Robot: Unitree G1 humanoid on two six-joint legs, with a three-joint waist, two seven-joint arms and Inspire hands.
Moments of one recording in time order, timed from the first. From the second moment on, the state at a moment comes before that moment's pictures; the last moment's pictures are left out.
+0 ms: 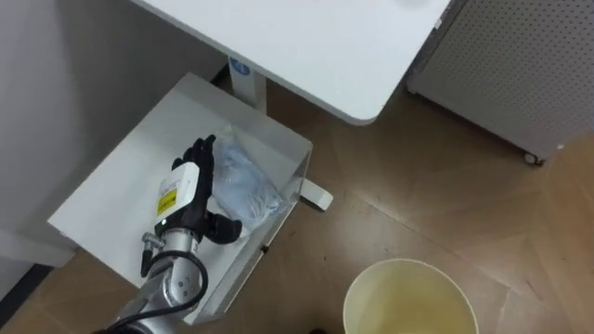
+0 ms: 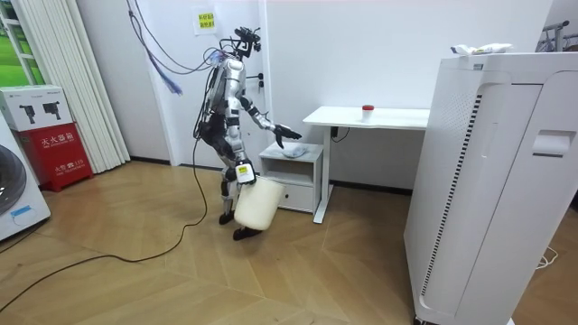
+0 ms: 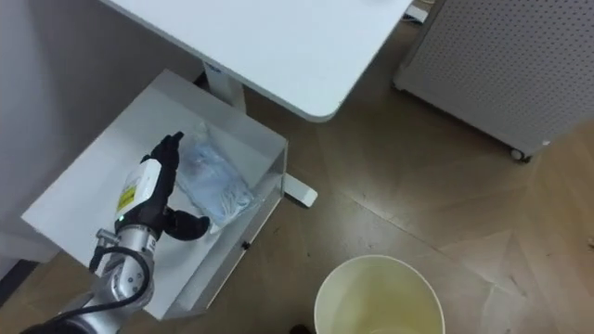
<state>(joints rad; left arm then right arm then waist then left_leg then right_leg) -0.63 0.26 -0.38 1.11 0.43 -0.25 0.54 -0.21 -0.35 0.29 1.32 0.63 -0.15 0.06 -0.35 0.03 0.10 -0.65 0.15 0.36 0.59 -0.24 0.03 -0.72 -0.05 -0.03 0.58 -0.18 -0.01</state>
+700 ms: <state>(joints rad) -0.69 0.22 -0.49 1.21 0.46 -0.23 0.44 -0.22 -0.33 0.34 1.30 0.66 -0.15 0.03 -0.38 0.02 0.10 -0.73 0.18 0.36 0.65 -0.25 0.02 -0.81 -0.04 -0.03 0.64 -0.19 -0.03</state>
